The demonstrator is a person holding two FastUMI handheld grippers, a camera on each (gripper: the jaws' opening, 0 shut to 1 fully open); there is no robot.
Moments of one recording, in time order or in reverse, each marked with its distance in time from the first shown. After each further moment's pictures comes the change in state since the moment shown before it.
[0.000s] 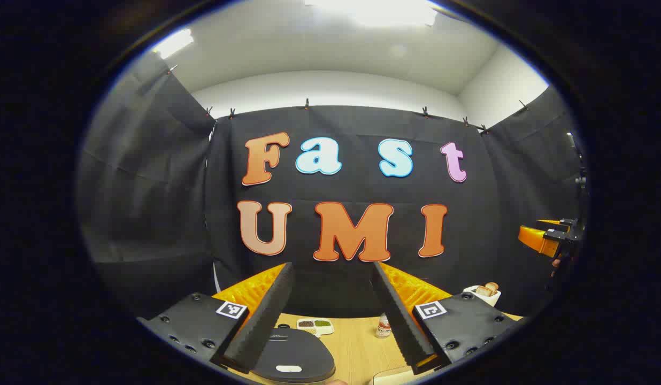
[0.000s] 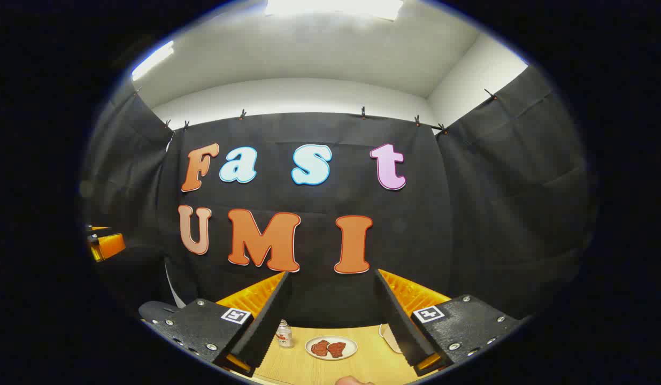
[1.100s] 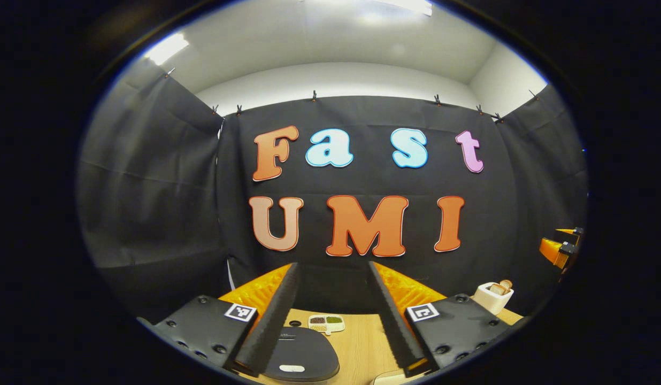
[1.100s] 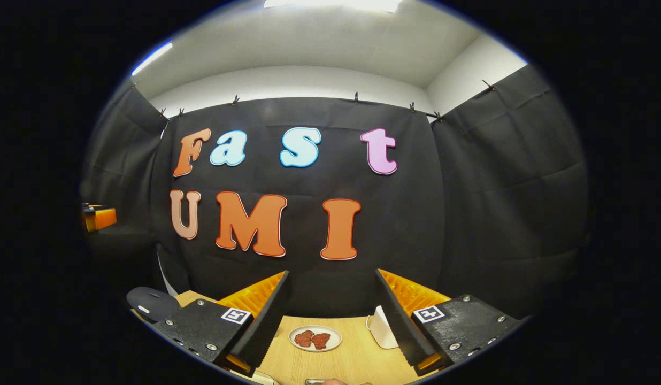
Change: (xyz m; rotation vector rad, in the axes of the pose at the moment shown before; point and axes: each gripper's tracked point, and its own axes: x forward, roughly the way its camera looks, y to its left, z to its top) left arm 0.027 0.003 -0.001 0.033 0.077 0.083; right arm 0.007 -0.045 -0.037 -0.032 0.081 -0.027
